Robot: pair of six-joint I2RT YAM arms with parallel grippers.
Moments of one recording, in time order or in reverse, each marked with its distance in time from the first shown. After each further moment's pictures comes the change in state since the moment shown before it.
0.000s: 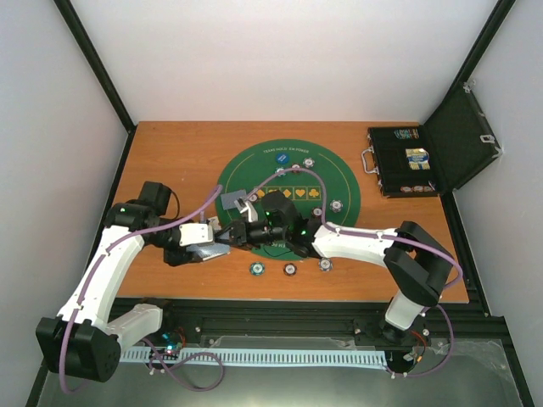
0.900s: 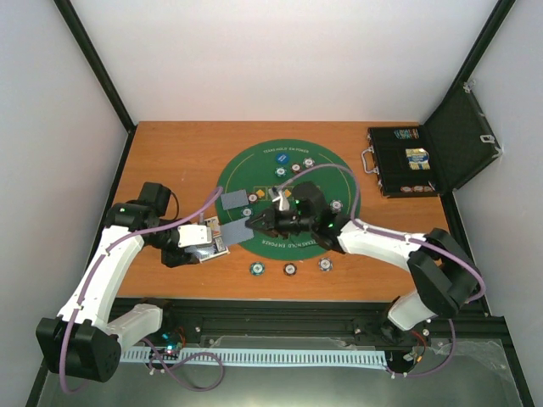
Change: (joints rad) left arm 0.005 0.000 0.000 -0.030 -0.069 0.000; right arm -0.153 -0.129 -0.132 -0.085 0.006 -0.003
